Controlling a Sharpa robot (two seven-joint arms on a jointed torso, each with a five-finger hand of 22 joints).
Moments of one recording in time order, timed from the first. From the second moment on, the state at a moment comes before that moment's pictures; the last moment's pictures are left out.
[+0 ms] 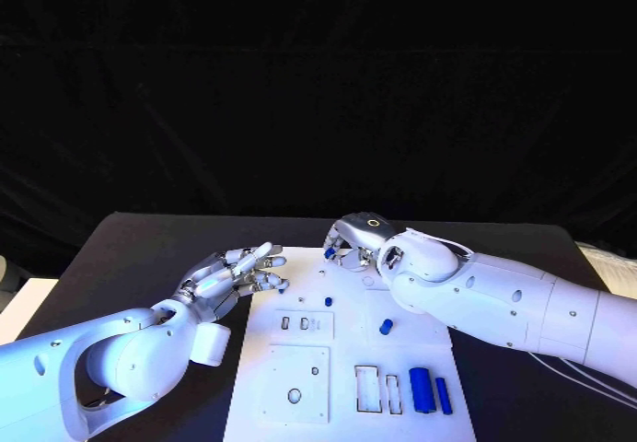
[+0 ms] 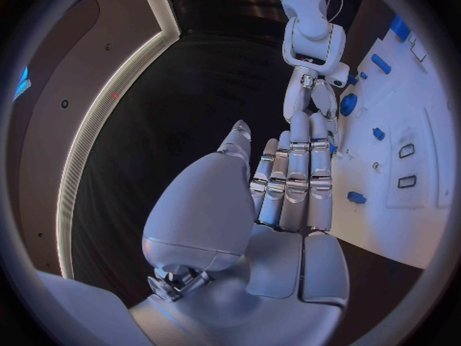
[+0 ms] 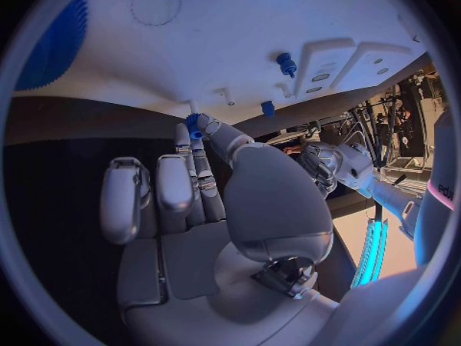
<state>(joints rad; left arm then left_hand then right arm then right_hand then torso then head) 1.16 -1.03 -0.04 1.81 0.17 -0.24 0.43 1.43 0.02 -0.03 0.18 0.11 0.96 0.21 0.08 0.07 1.10 0.15 0.08 0.07 1.19 0.08 0.38 0.40 0.18 1.03 0.19 0.41 0.16 1.26 -0.53 -0.02 1.26 -1.71 -0.38 -0.12 1.25 -0.03 0.46 -0.15 0.16 1.17 0.12 0.07 0.11 1.23 0.06 0.07 0.08 1.47 -0.02 1.22 1.00 0.08 1.38 0.09 1.42 1.22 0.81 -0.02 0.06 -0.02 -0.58</state>
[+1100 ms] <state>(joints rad) 1.17 -1.03 -0.04 1.81 0.17 -0.24 0.43 1.43 0.02 -0.03 0.18 0.11 0.96 0.21 0.08 0.07 1.10 0.15 0.07 0.07 1.19 0.08 0.38 0.40 0.18 1.03 0.19 0.40 0.16 1.26 -0.51 -0.03 1.23 -1.71 -0.35 -0.12 1.23 -0.08 0.48 -0.10 0.15 1.13 0.14 0.07 0.12 1.18 0.08 0.06 0.07 1.47 -0.01 1.20 0.95 0.08 1.37 0.10 1.41 1.19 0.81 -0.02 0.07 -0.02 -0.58</state>
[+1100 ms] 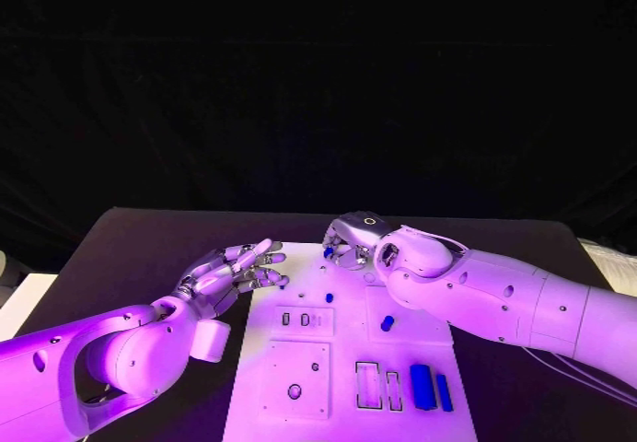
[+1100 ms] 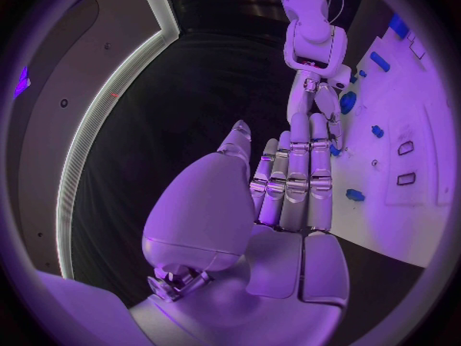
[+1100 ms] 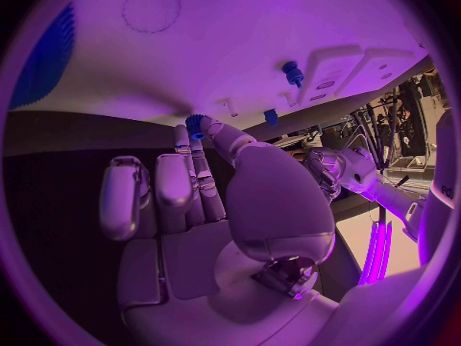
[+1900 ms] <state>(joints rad) 1.17 -1.03 -0.04 1.81 0.17 -0.24 0.43 1.43 0.02 -0.03 0.18 0.11 0.96 0.21 0.08 0.07 1.09 0.15 0.07 0.07 1.19 0.08 0.38 0.40 0.18 1.03 0.19 0.40 0.16 1.26 -0.56 -0.03 1.28 -1.71 -0.37 -0.14 1.26 -0.15 0.40 -0.02 0.10 1.02 0.16 0.07 0.09 1.05 0.10 0.07 0.07 1.45 0.01 1.11 0.81 0.08 1.31 0.12 1.35 1.08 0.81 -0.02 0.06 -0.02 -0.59</state>
